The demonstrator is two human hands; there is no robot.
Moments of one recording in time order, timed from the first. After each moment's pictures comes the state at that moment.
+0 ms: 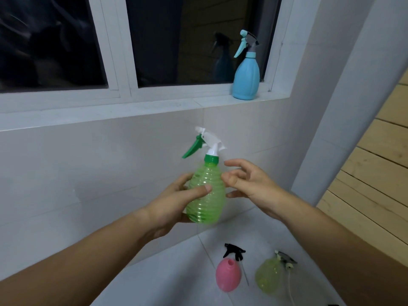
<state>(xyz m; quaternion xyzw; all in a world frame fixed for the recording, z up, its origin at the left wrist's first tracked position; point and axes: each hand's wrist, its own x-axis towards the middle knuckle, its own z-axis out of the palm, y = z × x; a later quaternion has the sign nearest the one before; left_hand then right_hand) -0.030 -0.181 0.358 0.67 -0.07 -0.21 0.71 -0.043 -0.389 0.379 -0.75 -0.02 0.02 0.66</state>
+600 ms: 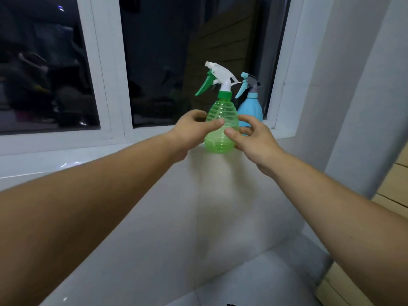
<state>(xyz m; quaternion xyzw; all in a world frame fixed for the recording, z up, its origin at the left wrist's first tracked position) 0.143 -0.242 0.515 0.74 -0.17 0.03 0.65 0.108 -0.413 0.497 -0.77 -0.06 -0.20 0.60</state>
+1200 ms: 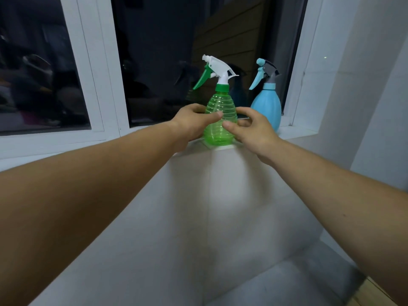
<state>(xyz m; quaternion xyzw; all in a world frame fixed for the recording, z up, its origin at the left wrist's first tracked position) 0.228 -0.239 0.505 0.75 -0.15 0.02 0.65 0.191 -0.408 0.488 -0.79 -0.09 -0.21 0.57</state>
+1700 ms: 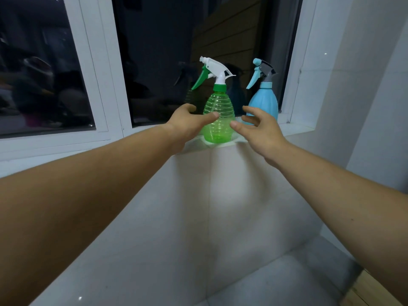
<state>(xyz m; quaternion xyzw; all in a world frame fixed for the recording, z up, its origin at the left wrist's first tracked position) 0.200 -0.231 0.509 0.78 -0.10 0.05 0.62 0.168 -0.417 0.486 -0.81 -0.04 -0.25 0.53</state>
